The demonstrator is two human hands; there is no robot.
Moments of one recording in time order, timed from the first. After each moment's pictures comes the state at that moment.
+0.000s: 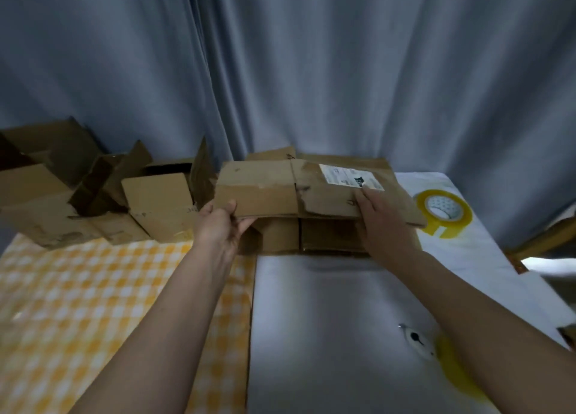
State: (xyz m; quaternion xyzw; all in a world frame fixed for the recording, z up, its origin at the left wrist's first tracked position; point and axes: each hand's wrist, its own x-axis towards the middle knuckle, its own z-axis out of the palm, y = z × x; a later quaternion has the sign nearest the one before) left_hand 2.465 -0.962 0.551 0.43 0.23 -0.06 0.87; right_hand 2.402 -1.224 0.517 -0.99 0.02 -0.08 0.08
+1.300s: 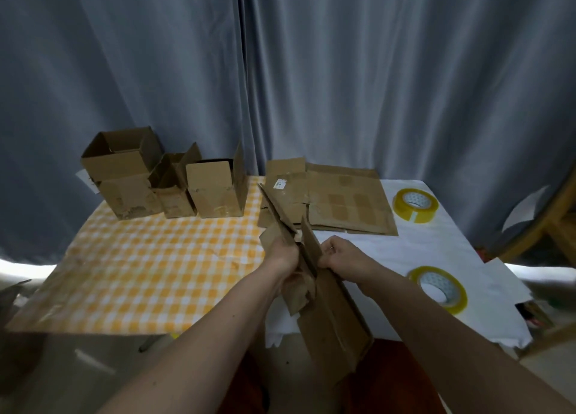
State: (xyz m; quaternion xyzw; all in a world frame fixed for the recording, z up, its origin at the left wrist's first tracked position) left_hand 2.226 -0.977 0.591 0.76 0.10 -0.18 0.62; right_hand 2.200 -1.102 0.598 -0.84 0.11 0.16 0.50
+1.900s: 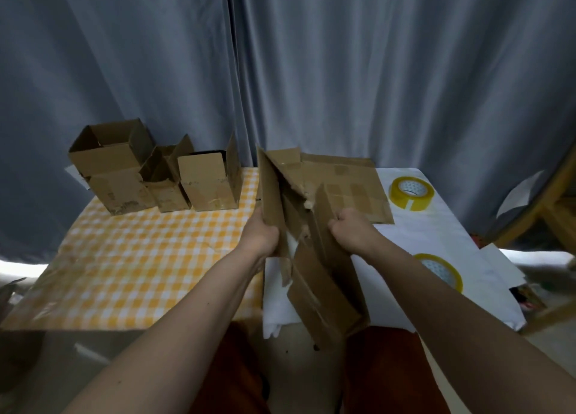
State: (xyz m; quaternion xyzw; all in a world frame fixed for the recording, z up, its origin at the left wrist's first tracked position) left_hand 2.244 -0.951 0.606 0.79 0.05 -0.14 0.59; right_hand 2.218 -1.118 0.613 -0.89 0.14 0.08 0.42
